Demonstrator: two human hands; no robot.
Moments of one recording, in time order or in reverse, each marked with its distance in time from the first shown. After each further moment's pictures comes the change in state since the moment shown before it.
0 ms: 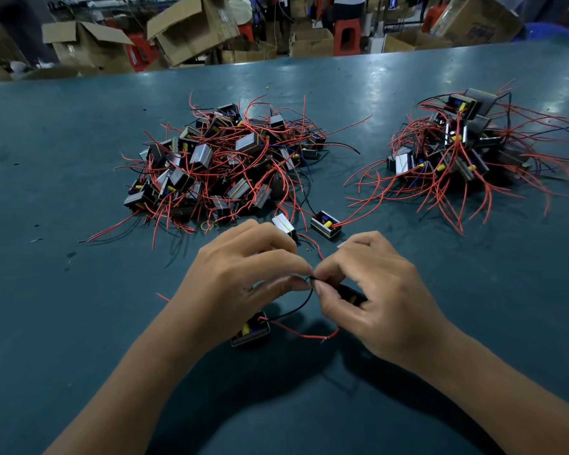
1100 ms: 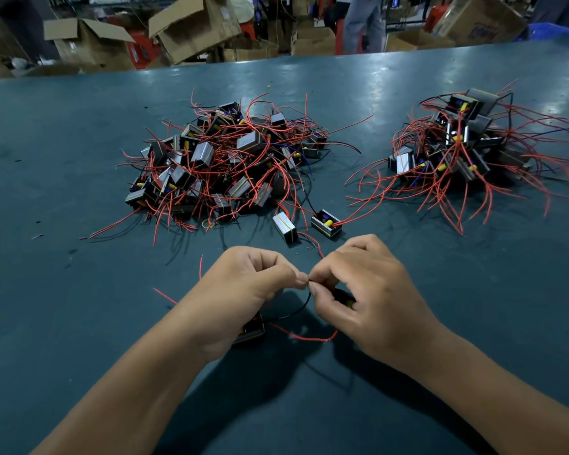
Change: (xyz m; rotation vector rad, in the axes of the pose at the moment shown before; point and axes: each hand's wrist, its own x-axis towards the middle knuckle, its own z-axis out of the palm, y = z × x) left_hand 0.000 0.014 0.011 -0.861 -0.126 -0.950; right_hand -0.001 -0.001 0.006 -0.054 -0.052 0.014
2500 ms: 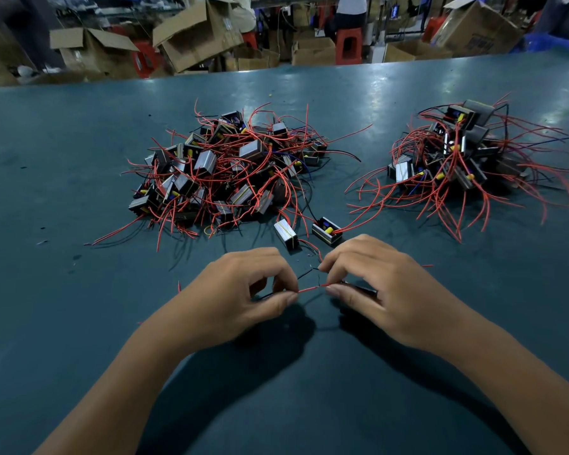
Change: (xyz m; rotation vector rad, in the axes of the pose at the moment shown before) left_hand 0.001 0.003 -0.028 0.800 -0.113 0.514; right_hand 0.006 0.026 -0.028 0.046 -0.336 0.021
